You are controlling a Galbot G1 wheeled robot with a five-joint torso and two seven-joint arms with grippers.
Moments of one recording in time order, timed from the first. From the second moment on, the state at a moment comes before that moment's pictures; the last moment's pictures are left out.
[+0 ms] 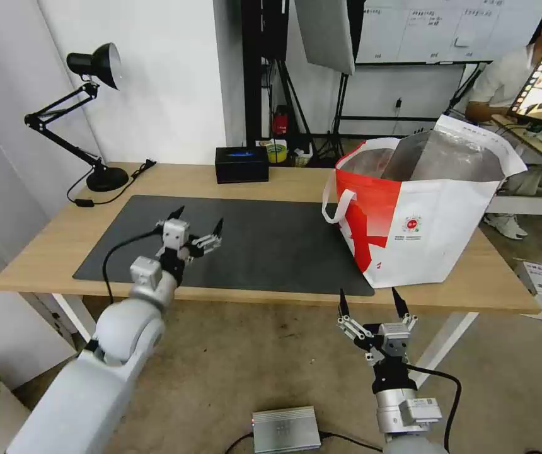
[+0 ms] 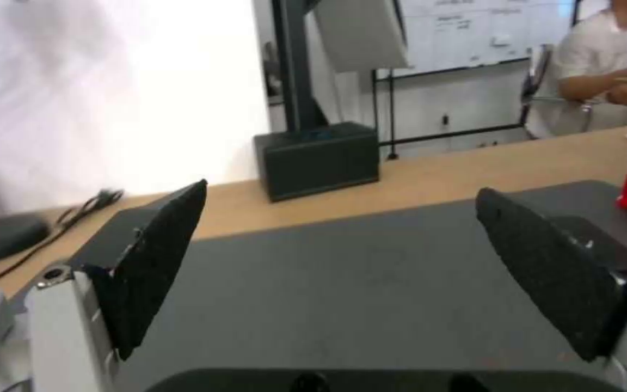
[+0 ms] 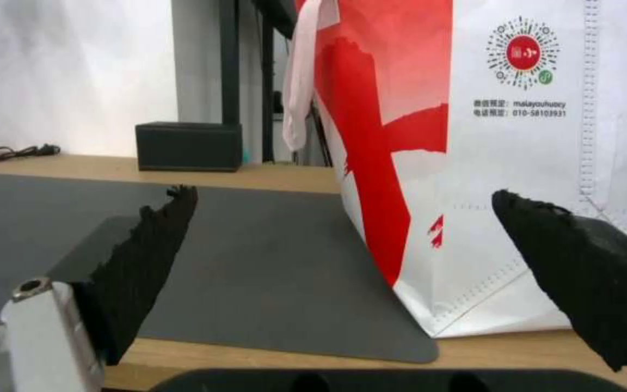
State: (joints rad) left arm 1.15 -1.11 -0.39 -1.99 -0.33 0.16 -0.08; right arm -1.68 1.35 0.33 2.15 -0.02 0.21 0.26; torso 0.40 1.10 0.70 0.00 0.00
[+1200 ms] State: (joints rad) left arm 1.60 -1.28 -0.64 -2.13 -0.25 0.00 0.08; right arm -1.68 1.35 0.33 2.15 -0.02 0.21 0.26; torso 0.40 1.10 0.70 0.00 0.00
